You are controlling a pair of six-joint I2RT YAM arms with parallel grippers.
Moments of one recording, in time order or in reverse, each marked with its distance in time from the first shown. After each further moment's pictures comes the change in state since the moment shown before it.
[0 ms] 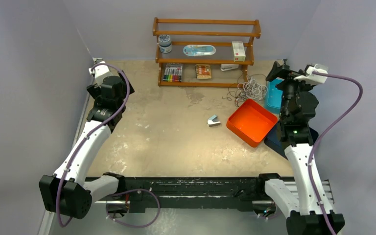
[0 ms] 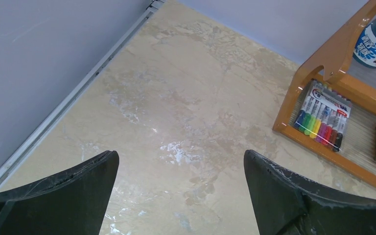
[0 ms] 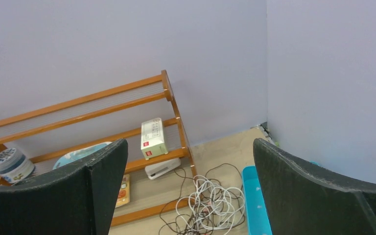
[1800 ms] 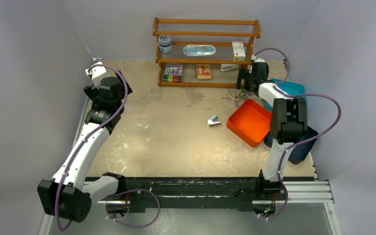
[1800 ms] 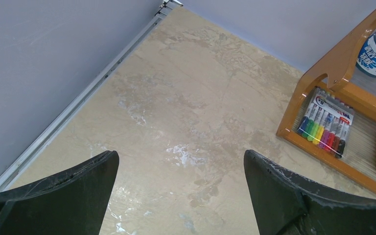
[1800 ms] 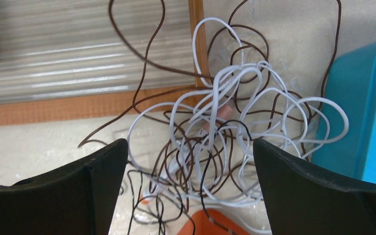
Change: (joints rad) left arm 0.005 -0.033 0.000 -0.019 -0.034 0.000; right arm -0.006 1.104 0.467 -0.348 -0.196 -0.023
